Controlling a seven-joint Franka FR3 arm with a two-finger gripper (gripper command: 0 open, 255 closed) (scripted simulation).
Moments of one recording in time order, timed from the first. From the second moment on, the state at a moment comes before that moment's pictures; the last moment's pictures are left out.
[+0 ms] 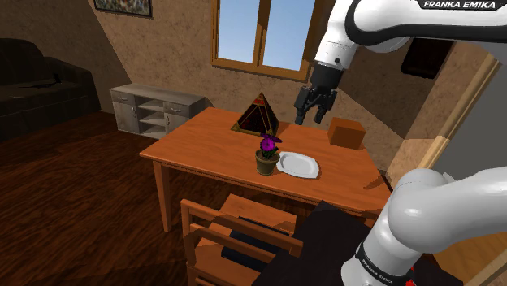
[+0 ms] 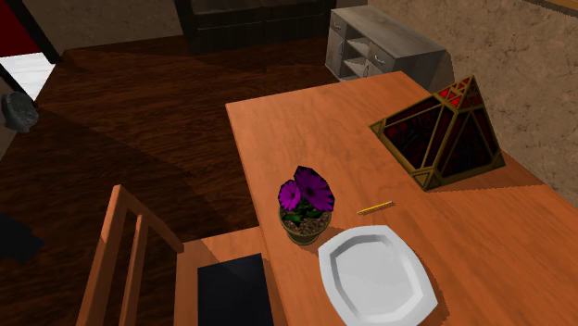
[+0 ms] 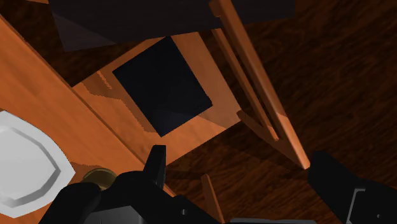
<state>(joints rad) -0.02 -0.81 -0.05 -2.43 0.06 1.68 0.13</state>
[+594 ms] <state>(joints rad) -0.05 -0.64 -0.14 -2.47 0.02 1.89 0.05</state>
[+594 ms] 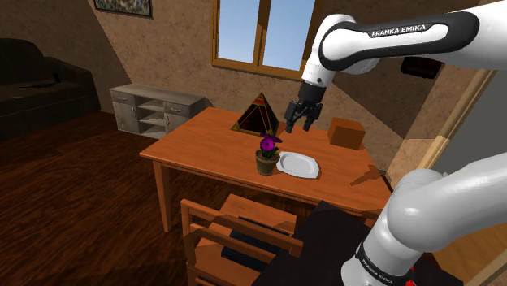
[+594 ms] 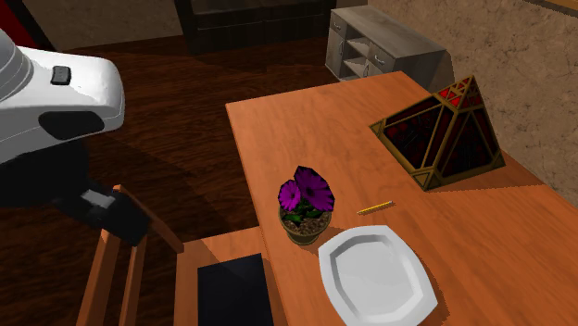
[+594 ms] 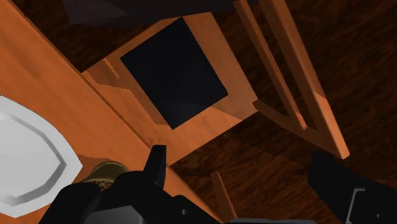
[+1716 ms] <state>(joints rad) -0.07 -0.05 -0.32 -2.30 0.12 2.29 -0.23</state>
